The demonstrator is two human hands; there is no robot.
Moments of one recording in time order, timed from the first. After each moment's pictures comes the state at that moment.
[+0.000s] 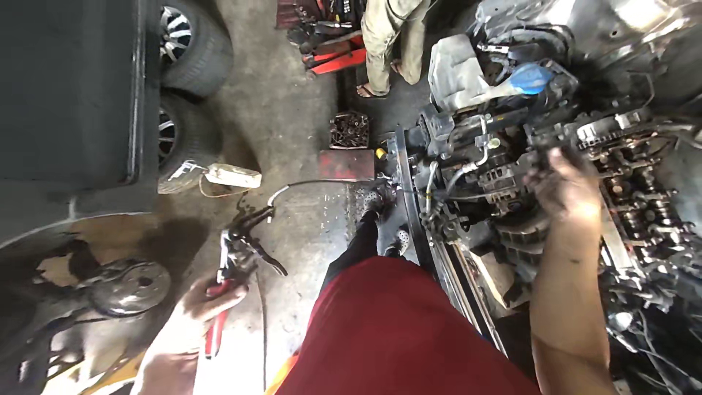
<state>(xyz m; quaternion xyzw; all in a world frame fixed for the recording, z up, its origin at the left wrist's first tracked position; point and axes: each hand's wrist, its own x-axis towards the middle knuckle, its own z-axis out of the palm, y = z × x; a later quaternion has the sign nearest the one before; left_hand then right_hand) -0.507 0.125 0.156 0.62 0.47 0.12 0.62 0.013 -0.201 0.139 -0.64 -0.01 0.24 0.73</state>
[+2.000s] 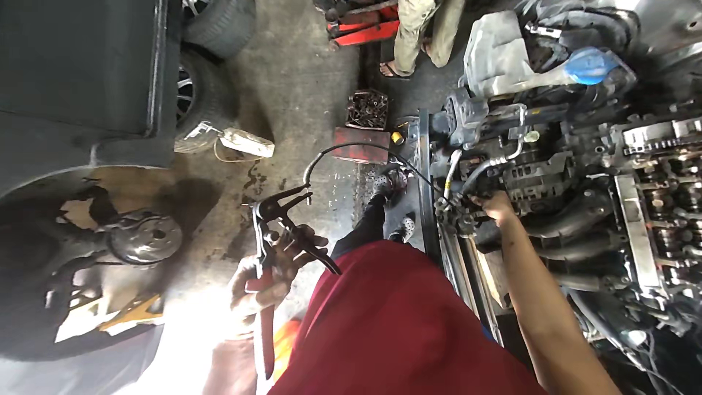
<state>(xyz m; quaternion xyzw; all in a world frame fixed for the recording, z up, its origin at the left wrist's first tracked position) -0.461 0.070 0.148 0.49 0.13 0.22 0.83 -0.024 -0.176 -0.030 -0.87 -0.04 0.42 0.24</state>
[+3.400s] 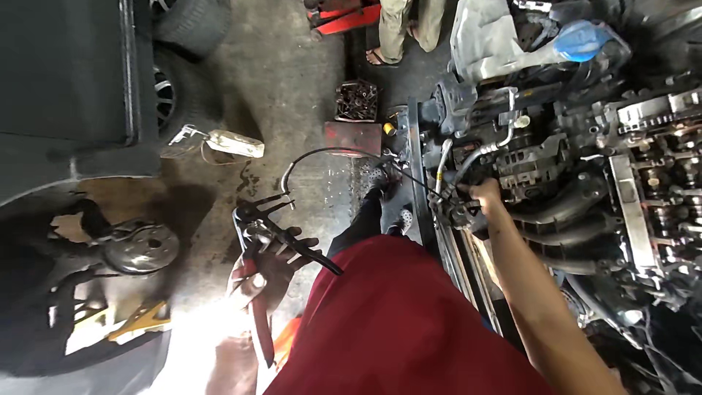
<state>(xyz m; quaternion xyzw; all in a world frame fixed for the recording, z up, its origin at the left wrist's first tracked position) -0.457 0.060 0.131 0.37 0.24 0.26 0.86 -0.034 -0.163 -0.036 -0.89 0.02 0.38 0.25</state>
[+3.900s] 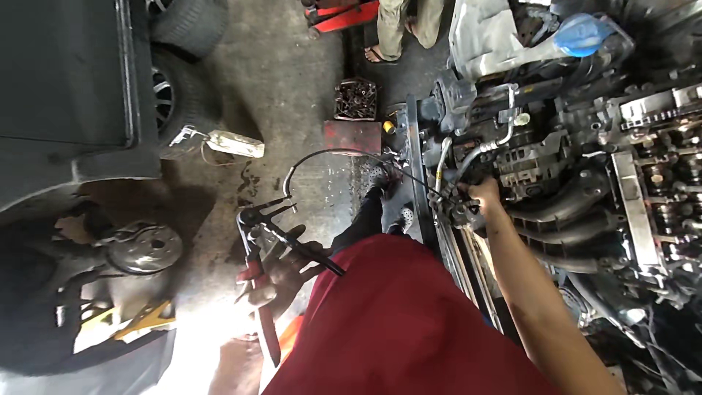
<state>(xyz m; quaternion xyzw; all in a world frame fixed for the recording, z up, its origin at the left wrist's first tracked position) -0.460 0.053 0.127 0.33 0.25 0.17 0.89 -0.039 -0.161 -0.040 -0.88 0.04 0.38 0.28</state>
